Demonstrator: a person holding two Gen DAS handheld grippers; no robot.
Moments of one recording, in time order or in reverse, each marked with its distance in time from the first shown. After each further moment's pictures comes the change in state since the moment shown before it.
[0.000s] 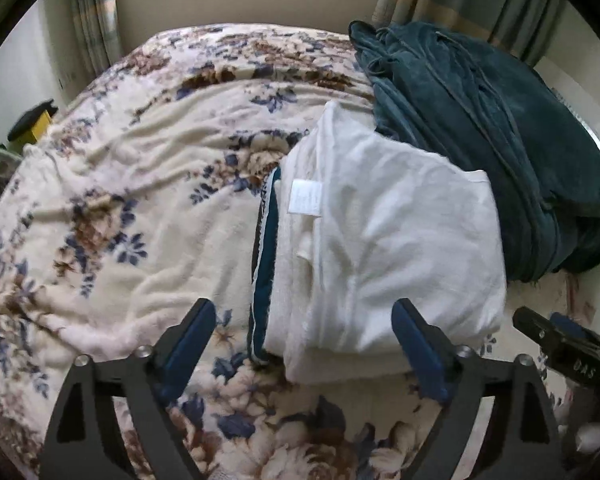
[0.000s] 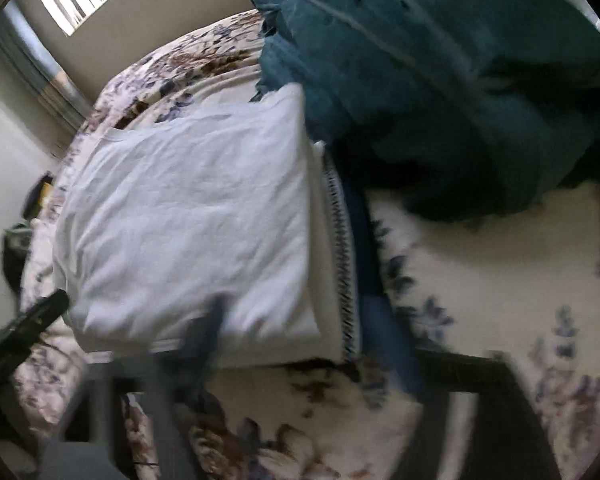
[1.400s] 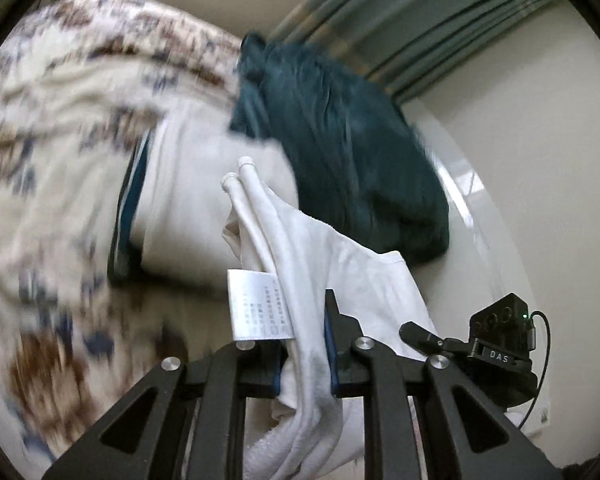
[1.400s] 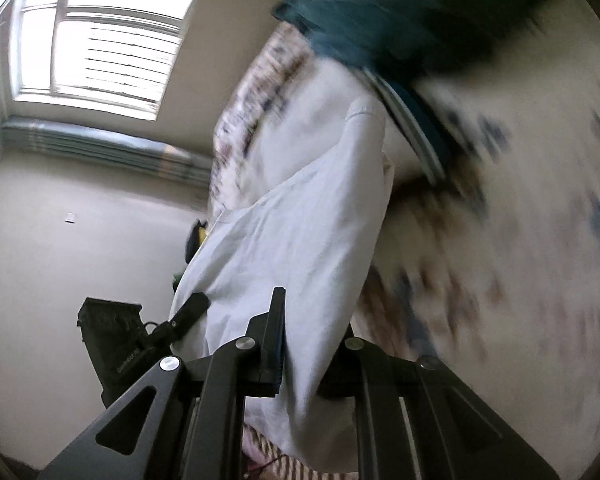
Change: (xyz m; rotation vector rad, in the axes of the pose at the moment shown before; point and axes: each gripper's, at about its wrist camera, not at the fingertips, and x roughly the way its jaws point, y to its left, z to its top) left arm -0.085 0.007 -0.035 -0.113 -0.046 -0.652; right arm -0.104 -0.065 -0.135 0.365 0.013 0.684
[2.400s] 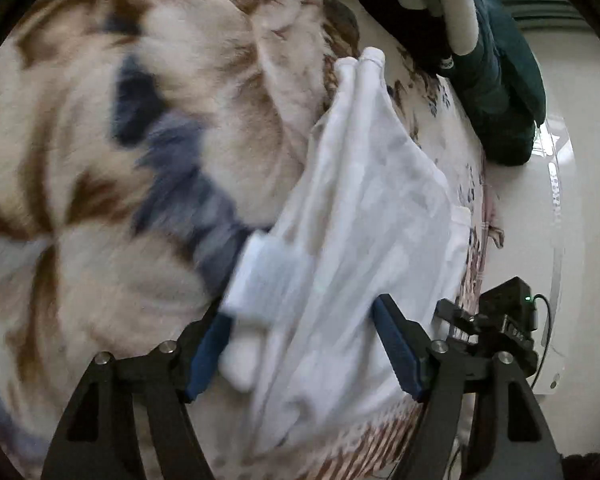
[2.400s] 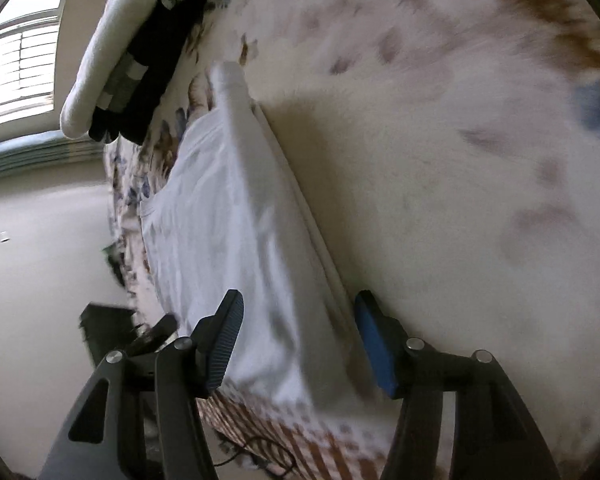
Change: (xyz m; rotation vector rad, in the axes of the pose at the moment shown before) left arm 0.042 0.147 -0.283 -0.289 0.438 0.091; right arm 0.028 -0.226 -0.200 0.274 0.266 -0.195
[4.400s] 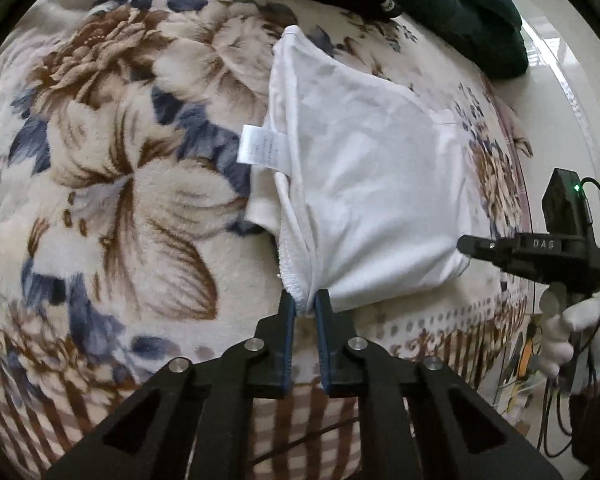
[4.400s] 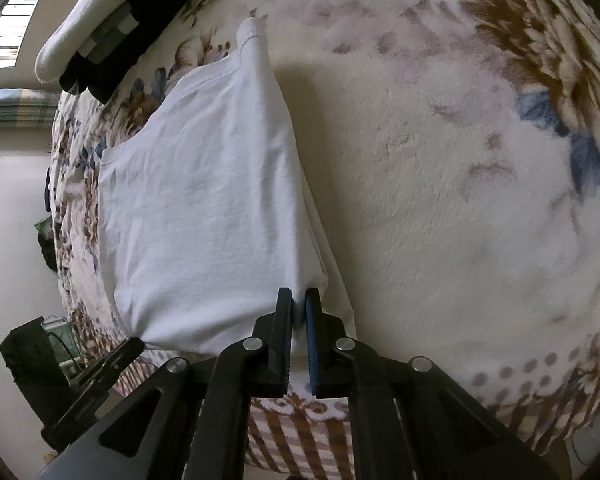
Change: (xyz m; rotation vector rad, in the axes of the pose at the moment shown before) left arm -0.051 -0.046 -0.067 0.297 0.036 0.268; right arm -0.011 0.041 -0.048 -0.083 -0.023 -0.329
